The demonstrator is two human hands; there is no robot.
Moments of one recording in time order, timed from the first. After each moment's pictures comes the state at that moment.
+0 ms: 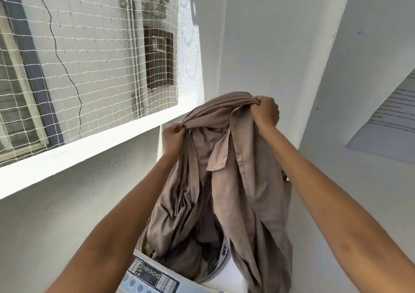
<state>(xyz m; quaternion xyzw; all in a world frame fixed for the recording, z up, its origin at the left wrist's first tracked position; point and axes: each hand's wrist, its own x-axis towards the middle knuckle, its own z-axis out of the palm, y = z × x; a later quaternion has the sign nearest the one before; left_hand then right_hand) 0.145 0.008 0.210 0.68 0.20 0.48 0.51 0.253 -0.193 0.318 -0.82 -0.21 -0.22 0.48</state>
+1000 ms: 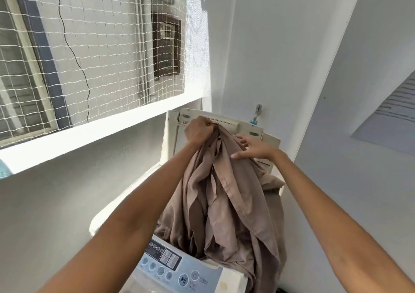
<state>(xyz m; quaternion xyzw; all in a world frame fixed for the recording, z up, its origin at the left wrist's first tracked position) 0.163 -0.043 0.216 0.86 0.29 0.33 0.28 0.275 -0.216 0.208 -0.85 -0.44 0.17 0.23</state>
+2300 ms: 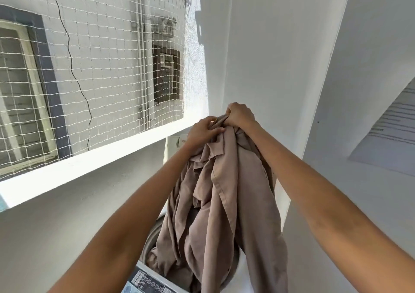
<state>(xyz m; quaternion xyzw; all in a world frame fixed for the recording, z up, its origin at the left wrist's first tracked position) 0.155 -0.036 0.284 0.86 0.13 0.33 0.38 0.240 -0.142 0.350 -0.89 -0.37 -0.13 0.21</state>
